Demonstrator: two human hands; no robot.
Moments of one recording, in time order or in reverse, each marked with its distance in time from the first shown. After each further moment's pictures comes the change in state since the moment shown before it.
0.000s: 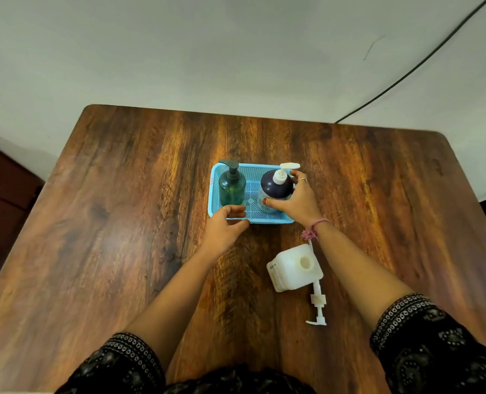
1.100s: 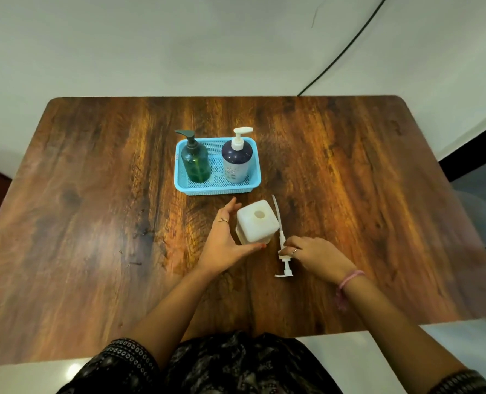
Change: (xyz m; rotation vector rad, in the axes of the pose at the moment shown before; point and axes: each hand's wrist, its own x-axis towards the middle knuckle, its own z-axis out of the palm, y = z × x) left_hand -0.088 -0.027 0.075 0.209 -0.118 0.234; right_hand -0.178 0.104 -0.074 -0.962 -0.536 -0.474
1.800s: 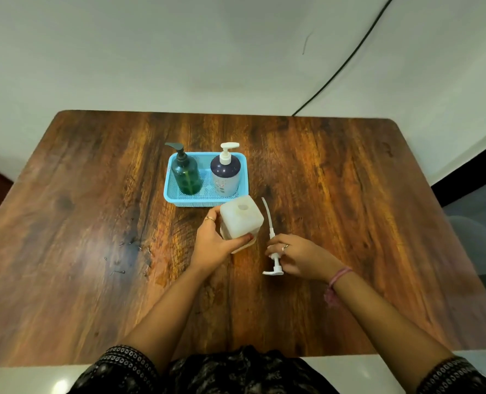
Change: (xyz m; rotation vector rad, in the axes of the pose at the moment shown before) left_hand 0.016 0.024 0.017 -0.169 0.224 -0.012; right_hand 0.009 0.034 -0.017 0.282 0.147 -0.145
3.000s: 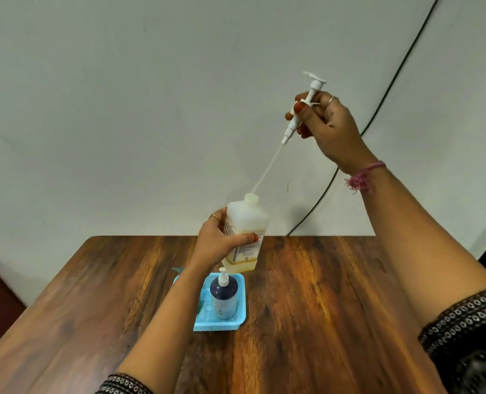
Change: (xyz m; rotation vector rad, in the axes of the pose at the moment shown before) left_hand 0.115 0.197 -0.043 -0.001 0.089 0.278; right_hand 0.061 -0.052 -0.403 0.579 1.015 -0.233
